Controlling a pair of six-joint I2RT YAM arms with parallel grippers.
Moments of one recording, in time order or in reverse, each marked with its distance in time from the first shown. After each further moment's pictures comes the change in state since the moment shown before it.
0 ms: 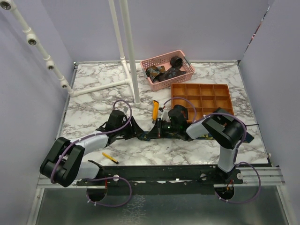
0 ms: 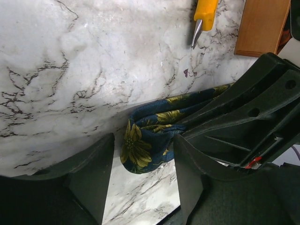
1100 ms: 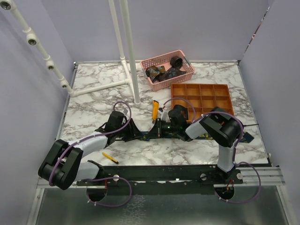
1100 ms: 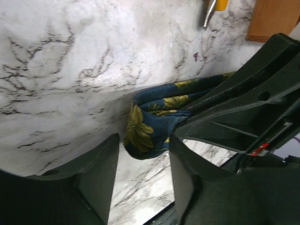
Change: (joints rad) left arm 0.001 -0.020 -0.008 -0.070 0.022 0.010; right arm -0.006 0.045 -0.001 0.082 -0.033 0.029
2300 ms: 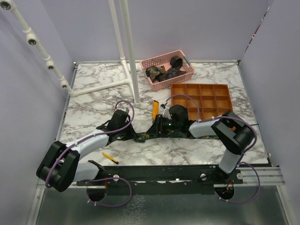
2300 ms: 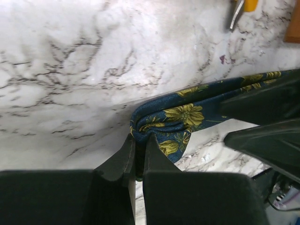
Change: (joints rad) left arm -0.062 -0.013 0.085 -0.168 -0.144 0.089; right arm 0.000 -0.126 0.025 -0.198 0.069 -0.002
